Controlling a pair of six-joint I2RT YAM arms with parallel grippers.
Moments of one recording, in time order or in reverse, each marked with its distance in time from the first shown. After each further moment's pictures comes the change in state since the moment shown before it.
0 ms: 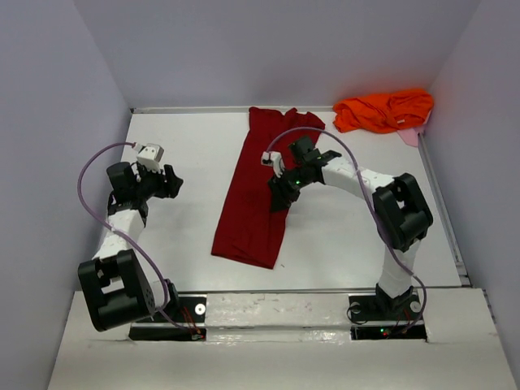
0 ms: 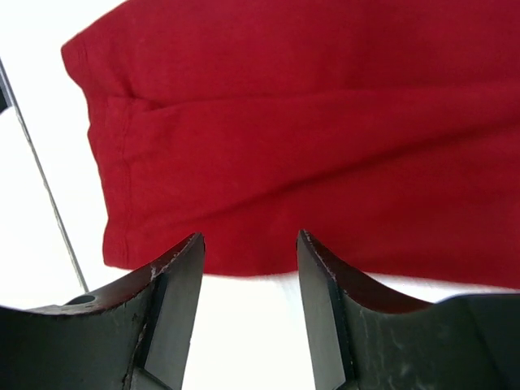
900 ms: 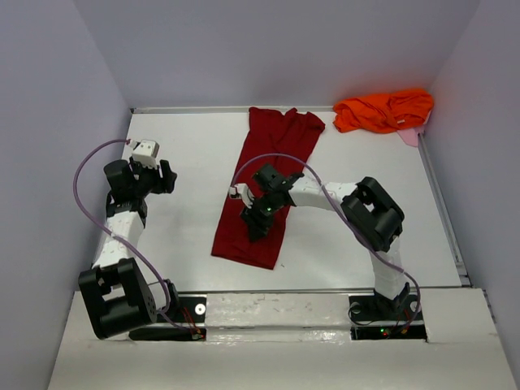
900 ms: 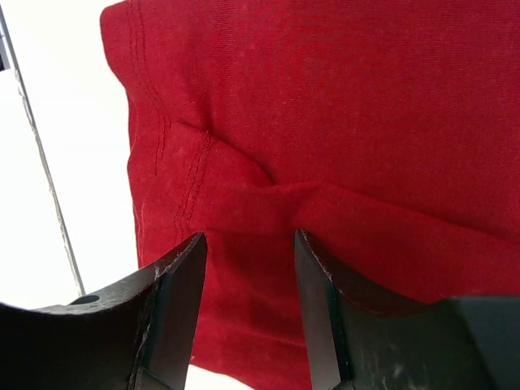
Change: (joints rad) left arm 0.004 -0.053 0.008 0.030 -0.113 -0.014; right arm 0.296 0.179 0.036 0.049 0.082 -0.001
